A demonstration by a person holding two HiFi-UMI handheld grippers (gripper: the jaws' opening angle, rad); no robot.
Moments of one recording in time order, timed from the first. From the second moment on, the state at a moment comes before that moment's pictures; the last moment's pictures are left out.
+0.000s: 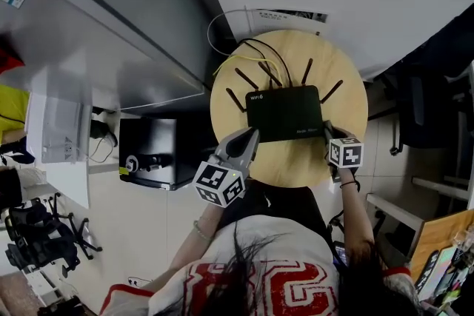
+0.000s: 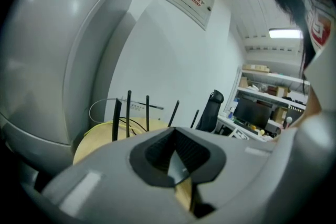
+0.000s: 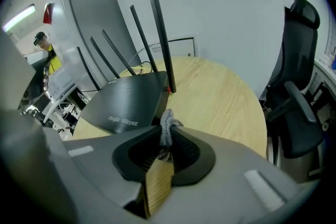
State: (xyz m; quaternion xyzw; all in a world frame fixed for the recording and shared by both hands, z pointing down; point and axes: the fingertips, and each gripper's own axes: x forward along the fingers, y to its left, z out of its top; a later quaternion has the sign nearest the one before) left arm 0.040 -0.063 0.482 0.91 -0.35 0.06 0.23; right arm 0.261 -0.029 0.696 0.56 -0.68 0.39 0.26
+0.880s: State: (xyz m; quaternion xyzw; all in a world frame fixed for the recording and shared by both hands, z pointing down) left arm -0.004 -0.047 0.477 0.91 -0.34 0.05 0.23; right arm 0.240 0.017 0.695 0.59 -0.65 0.40 0.28
